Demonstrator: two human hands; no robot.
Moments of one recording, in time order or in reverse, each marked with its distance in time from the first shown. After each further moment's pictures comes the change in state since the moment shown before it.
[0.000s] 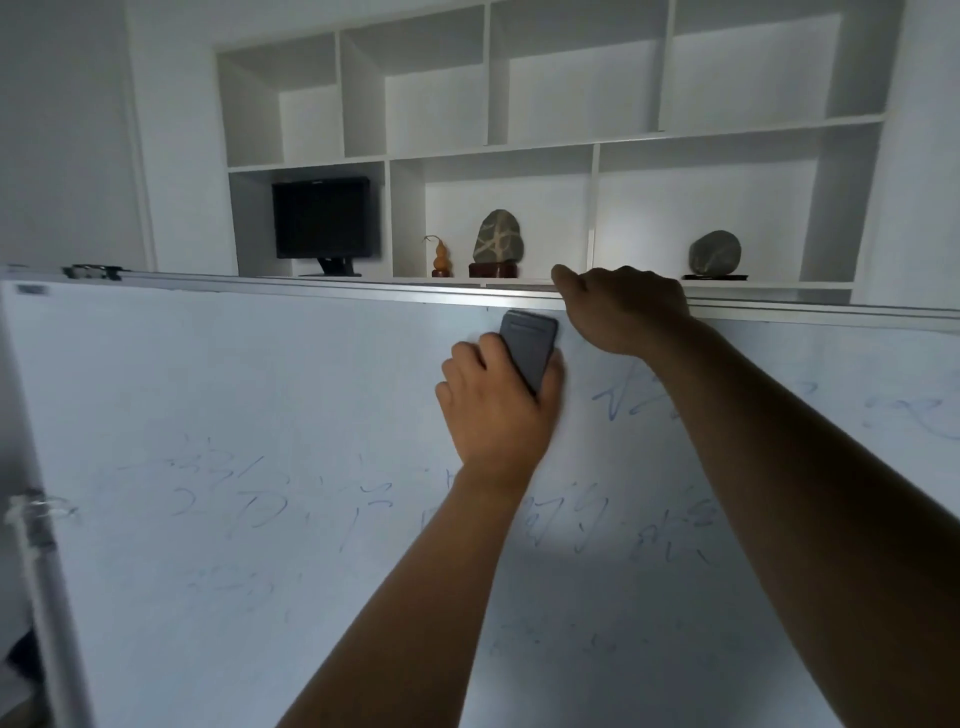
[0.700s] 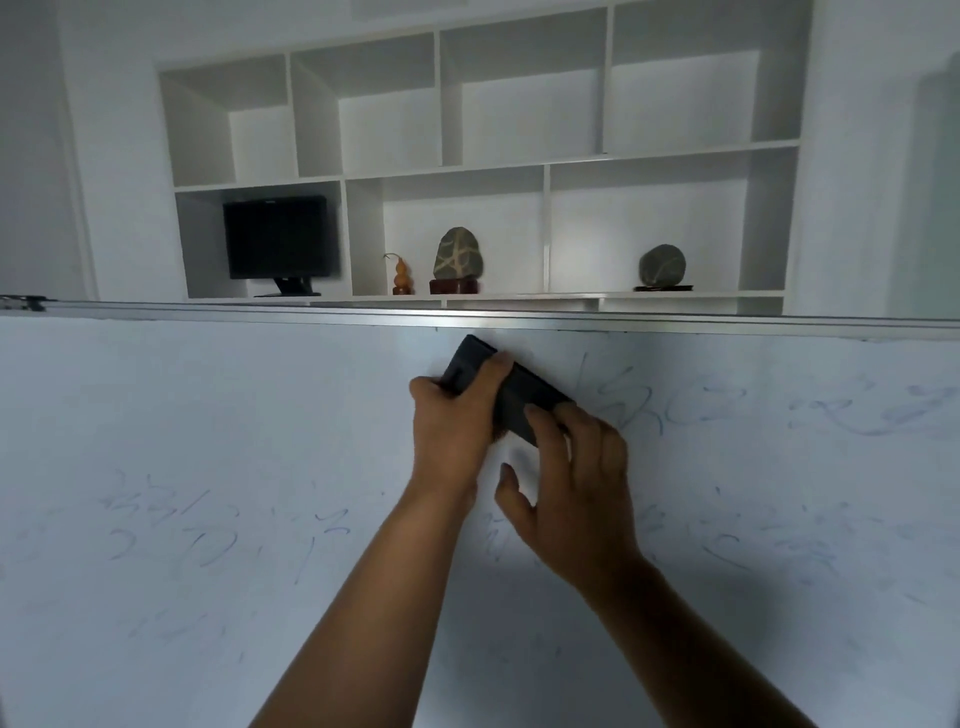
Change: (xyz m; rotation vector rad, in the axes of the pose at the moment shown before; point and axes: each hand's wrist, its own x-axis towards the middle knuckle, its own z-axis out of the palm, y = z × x) left_hand 0.007 0.018 -0.050 -1.055 -0.492 -0.694; right_hand -0.131 -0.058 0.086 0.184 0.725 0.087
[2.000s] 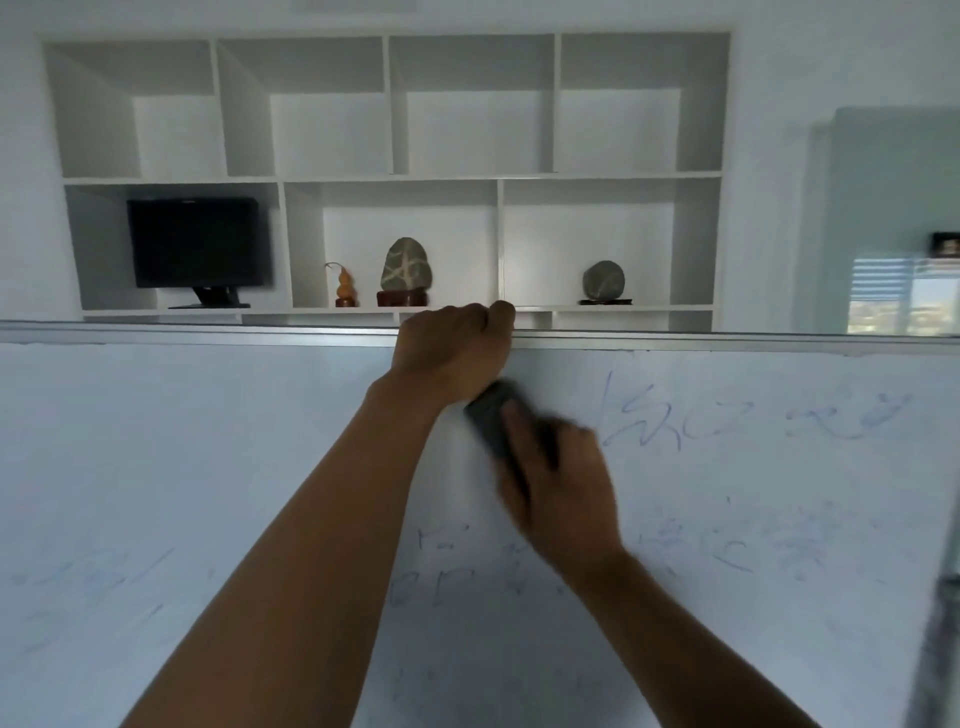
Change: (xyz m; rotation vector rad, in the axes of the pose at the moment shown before) left_hand 0.098 0.058 -0.021 1.591 -0.270 0.940; right_hand 0.012 -0.020 0.054 -0.045 -0.046 0.018
